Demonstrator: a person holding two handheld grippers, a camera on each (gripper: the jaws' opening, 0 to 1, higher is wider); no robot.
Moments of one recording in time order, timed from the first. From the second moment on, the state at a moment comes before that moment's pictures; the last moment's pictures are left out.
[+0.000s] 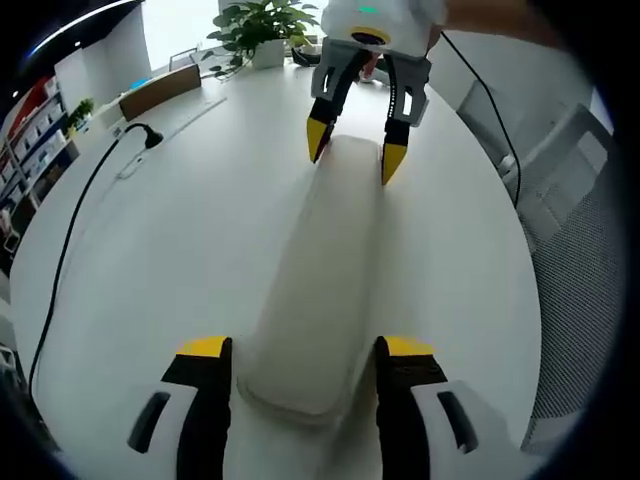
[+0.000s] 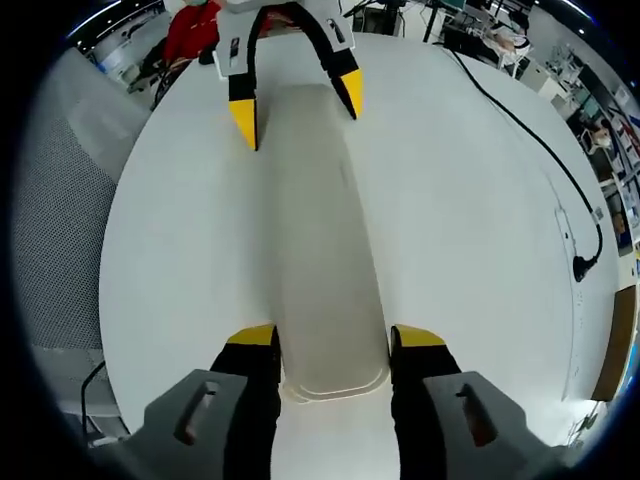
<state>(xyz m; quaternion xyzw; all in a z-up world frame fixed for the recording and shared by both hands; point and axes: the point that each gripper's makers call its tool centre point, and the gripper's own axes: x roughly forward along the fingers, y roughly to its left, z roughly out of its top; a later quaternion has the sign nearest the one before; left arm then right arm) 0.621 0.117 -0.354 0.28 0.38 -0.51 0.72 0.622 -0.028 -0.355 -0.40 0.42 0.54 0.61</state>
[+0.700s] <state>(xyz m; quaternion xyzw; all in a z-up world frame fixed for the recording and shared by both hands) 0.606 0.116 -0.354 0.30 0.39 -0.51 0.71 0.608 -0.034 -0.359 -0.40 0.43 0.54 0.61</state>
